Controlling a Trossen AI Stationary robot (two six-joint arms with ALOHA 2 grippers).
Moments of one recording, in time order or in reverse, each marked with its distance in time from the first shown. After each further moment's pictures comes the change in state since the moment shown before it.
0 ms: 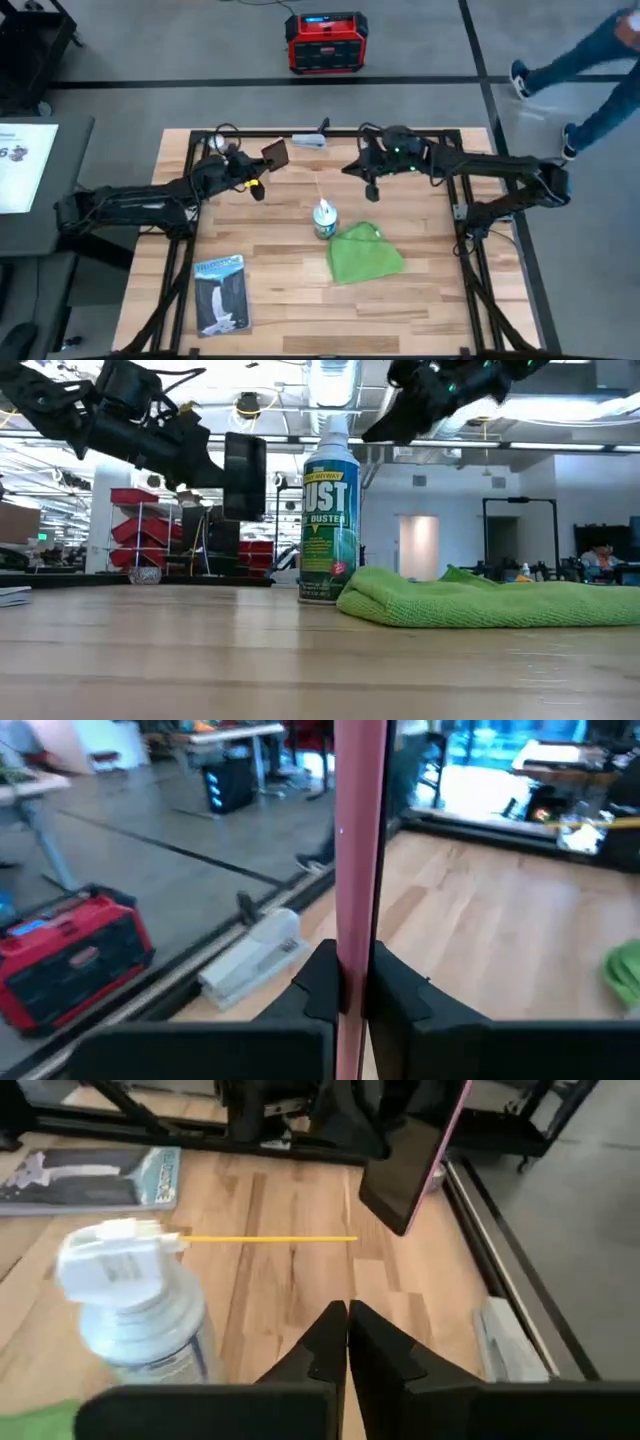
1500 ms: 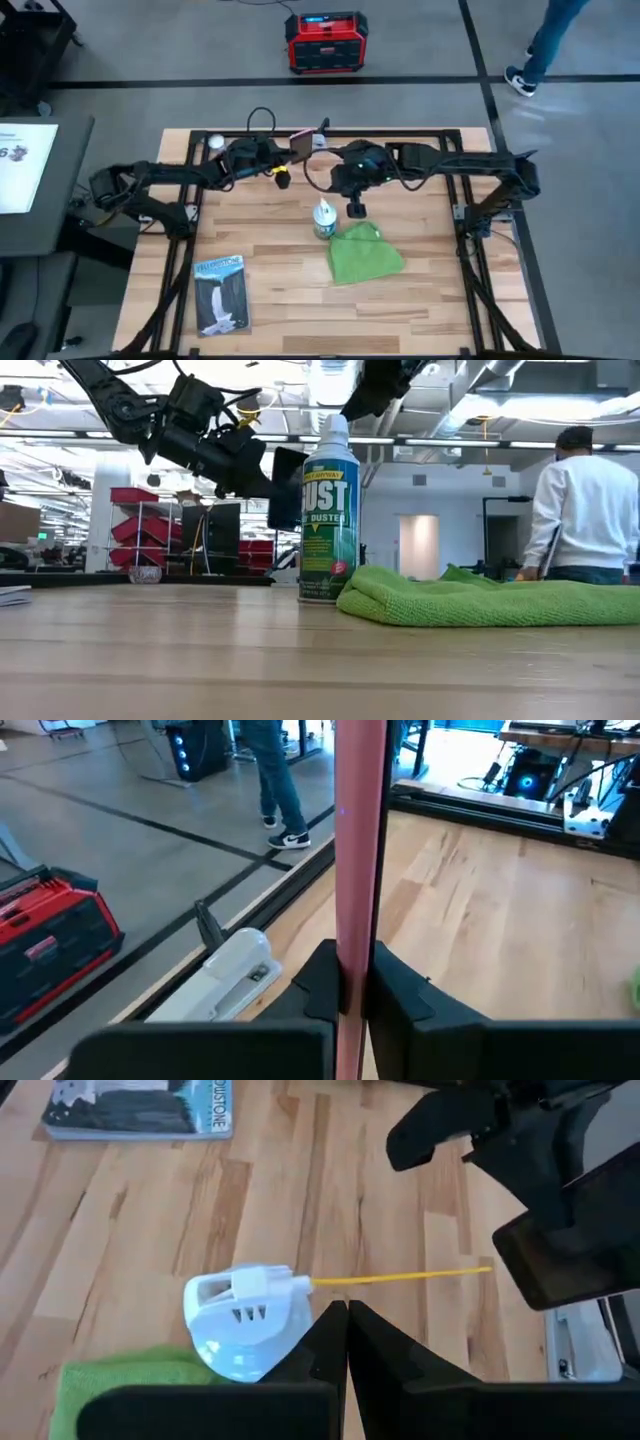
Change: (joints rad) left arm 0.024 0.387 0.265 0.052 0.038 0.000; right arm 0.199 0.283 0.468 -0.473 0.126 0.022
